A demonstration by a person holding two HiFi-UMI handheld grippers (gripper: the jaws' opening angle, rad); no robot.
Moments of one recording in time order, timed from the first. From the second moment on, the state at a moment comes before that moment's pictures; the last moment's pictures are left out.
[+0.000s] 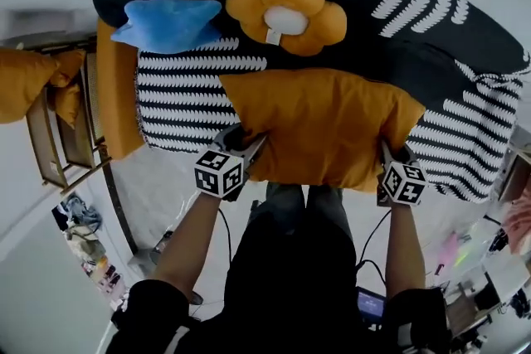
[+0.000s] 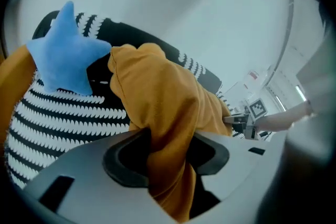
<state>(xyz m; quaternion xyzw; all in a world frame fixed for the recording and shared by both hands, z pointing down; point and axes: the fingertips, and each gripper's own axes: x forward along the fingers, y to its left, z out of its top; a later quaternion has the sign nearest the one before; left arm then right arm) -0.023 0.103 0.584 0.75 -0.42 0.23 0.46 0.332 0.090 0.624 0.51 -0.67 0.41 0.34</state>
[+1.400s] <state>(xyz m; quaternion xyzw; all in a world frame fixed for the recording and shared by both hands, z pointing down) 0.275 -0.029 0.489 0.81 -0.44 0.20 0.34 0.636 -0.009 0.513 0.58 -0.70 0.34 0.23</state>
